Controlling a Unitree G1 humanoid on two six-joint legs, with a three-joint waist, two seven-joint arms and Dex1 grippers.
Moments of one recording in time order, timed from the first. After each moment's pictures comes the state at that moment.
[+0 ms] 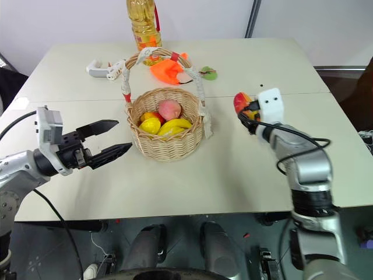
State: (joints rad) left arm -0.08 0.74 0.37 -0.51 -0.85 0.65 -0.78; right arm -0.38 -0.70 -0.11 -0.27 0.32 0.82 0.44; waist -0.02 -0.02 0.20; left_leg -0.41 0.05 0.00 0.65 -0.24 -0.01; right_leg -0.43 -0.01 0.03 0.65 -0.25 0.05
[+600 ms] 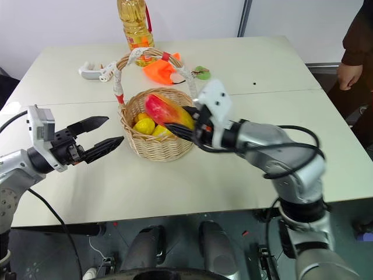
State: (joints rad) left arm -0.07 0.72 0.38 -0.47 -0.82 0.60 -0.77; right arm -0.68 -0.40 0.11 -0.52 0.63 1.06 0.34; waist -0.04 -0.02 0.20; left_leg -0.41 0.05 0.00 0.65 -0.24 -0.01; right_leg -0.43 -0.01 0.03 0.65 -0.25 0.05
